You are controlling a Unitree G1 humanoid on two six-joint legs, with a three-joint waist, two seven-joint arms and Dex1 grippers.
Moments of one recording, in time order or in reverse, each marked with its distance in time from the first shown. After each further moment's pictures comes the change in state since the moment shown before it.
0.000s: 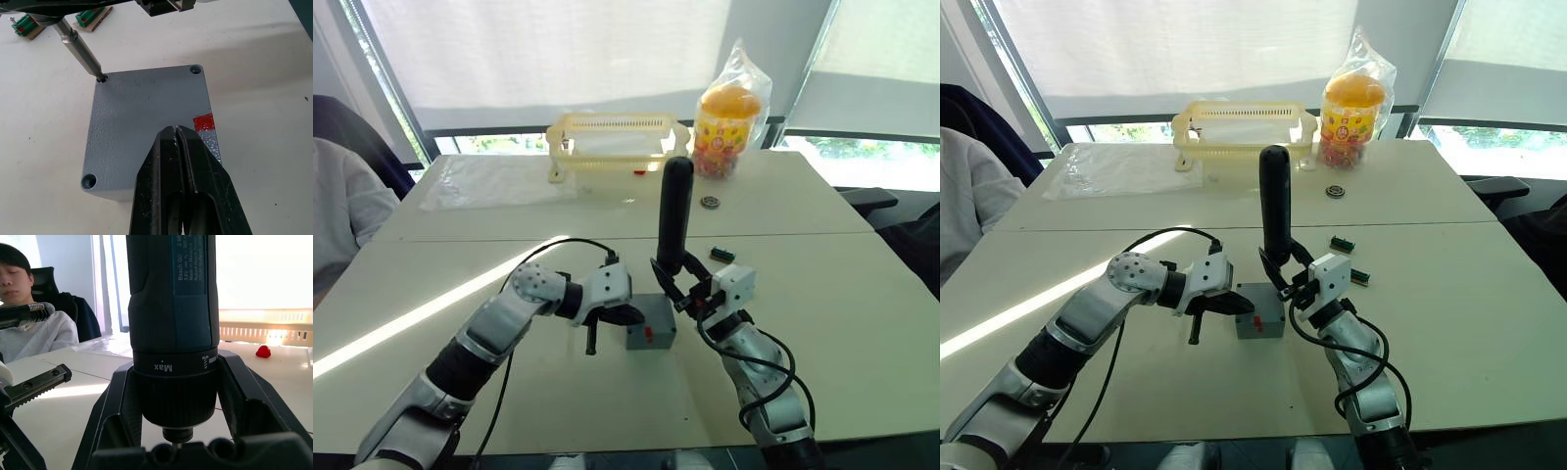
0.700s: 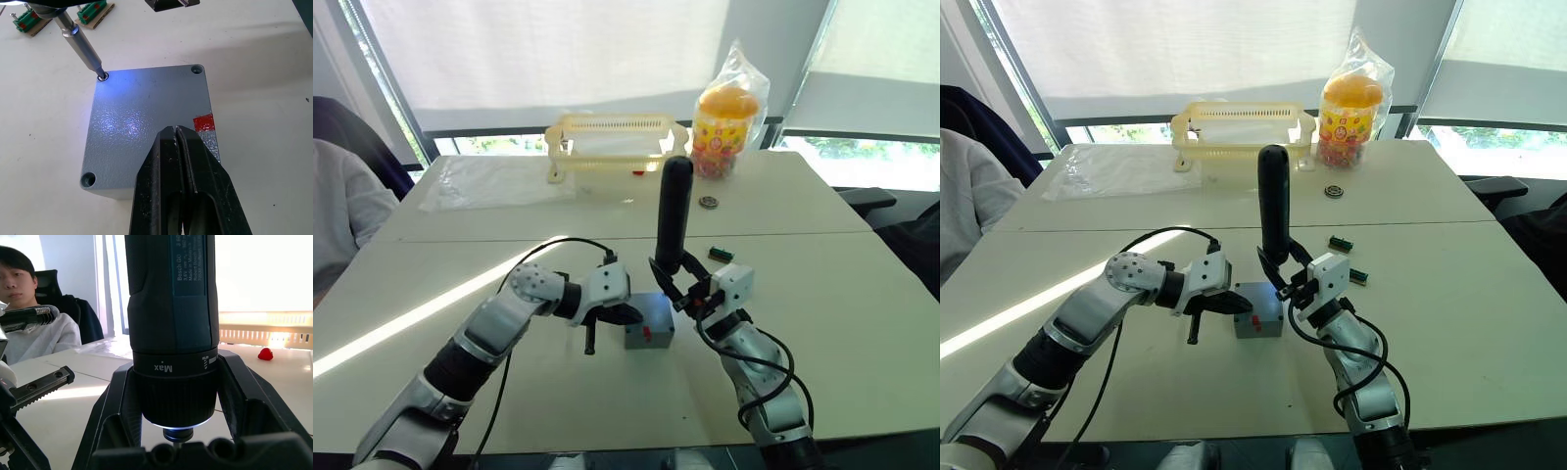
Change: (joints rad) left arm 0.005 0.008 0.008 -0.017 -0.003 0.034 0.003; right arm 0.000 0.008 0.010 0.025 -0.001 -0.023 0.019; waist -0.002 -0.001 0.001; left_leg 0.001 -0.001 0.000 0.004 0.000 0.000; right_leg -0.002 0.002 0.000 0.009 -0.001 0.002
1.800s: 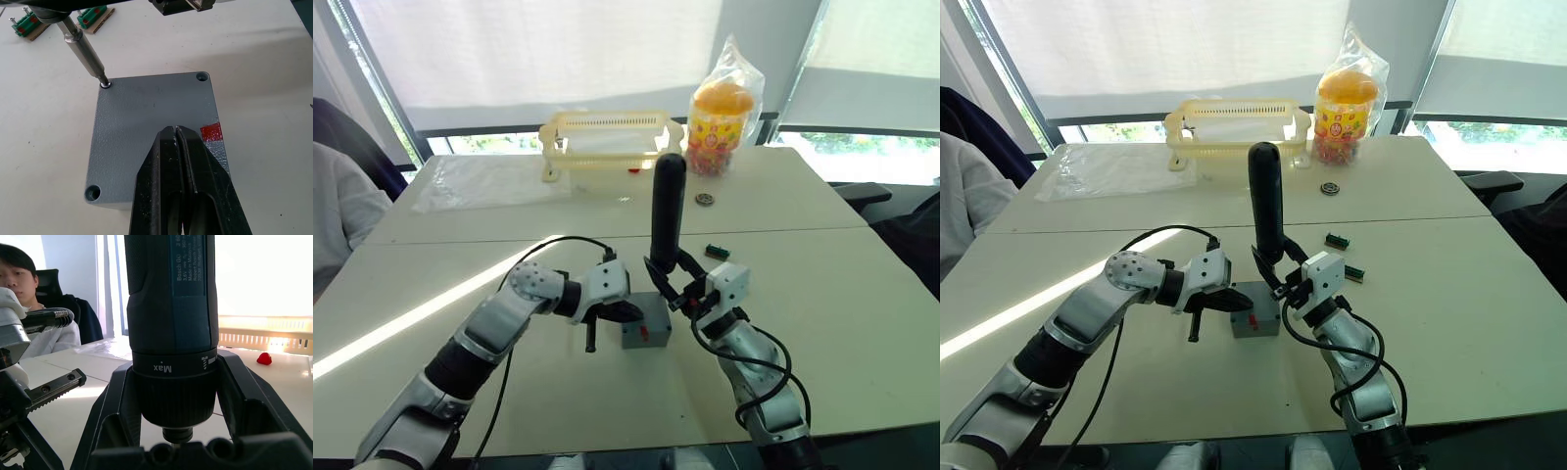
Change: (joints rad) left arm -0.001 -0.004 0.007 0.005 -0.006 -0.004 0.003; right arm -0.008 0.002 0.019 -0.020 -0.021 -0.002 -0.010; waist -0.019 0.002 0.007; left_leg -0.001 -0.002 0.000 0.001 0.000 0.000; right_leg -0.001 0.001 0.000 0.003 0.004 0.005
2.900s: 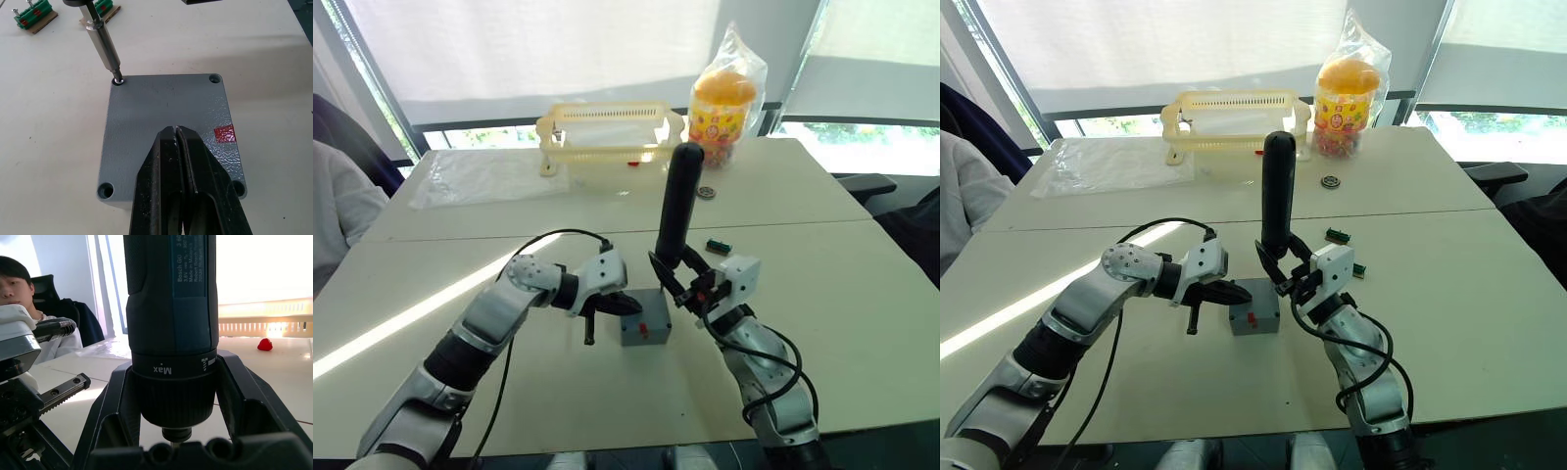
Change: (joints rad) left arm -0.037 -0.006 0.030 0.030 -0.036 0.032 -0.014; right arm -0.010 0.003 -0.020 -0.095 0.061 0.124 0.005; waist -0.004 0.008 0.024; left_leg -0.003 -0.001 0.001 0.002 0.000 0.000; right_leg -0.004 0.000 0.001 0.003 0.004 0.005
